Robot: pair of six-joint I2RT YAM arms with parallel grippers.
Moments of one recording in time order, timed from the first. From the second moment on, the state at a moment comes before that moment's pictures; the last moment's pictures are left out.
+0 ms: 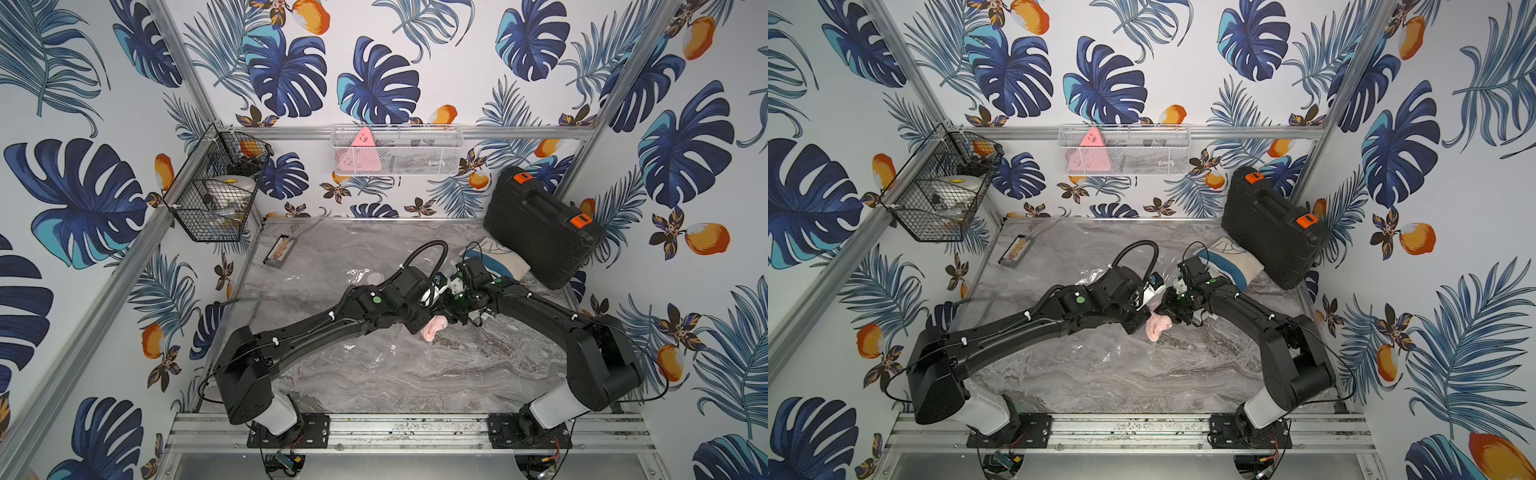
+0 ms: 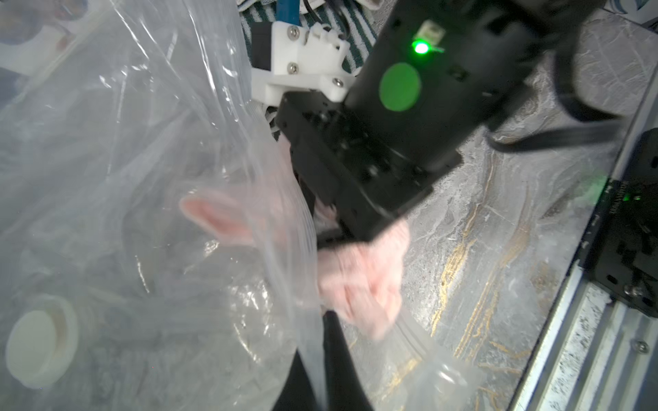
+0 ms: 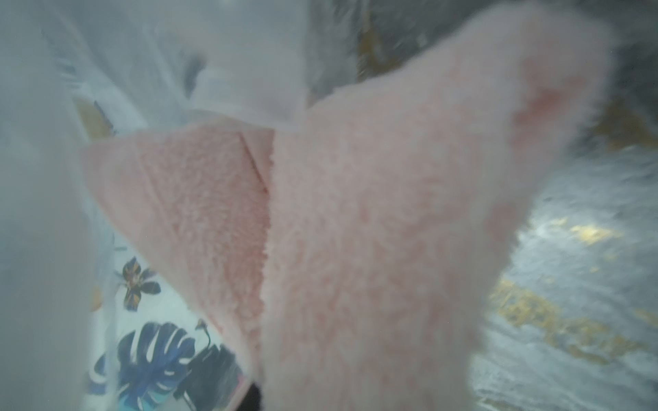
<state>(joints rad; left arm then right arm) -0.88 1.53 1.29 -0.61 -0.02 0.02 0.42 1.60 0.99 -0.52 -0.53 0.90</state>
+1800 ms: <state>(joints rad) -0.75 1.34 1.15 -0.57 0.23 0.18 0.19 1.62 0.77 -0.35 -0.56 0.94</state>
